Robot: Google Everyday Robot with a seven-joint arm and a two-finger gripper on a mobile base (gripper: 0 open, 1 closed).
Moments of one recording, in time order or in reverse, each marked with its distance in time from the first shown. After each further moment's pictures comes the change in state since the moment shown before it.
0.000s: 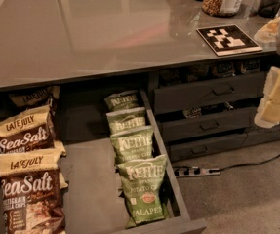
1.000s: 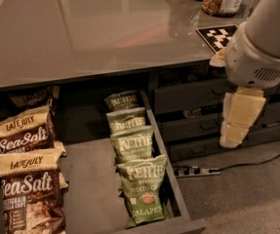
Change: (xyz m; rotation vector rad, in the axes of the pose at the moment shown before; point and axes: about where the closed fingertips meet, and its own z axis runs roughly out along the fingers) arm -0.044 0.033 0.051 -0.109 0.013 -0.146
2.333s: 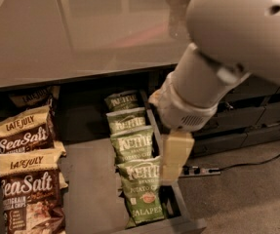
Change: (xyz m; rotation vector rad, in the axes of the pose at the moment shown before) arm -0.097 0.060 0.075 -0.130 -0.151 -0.138
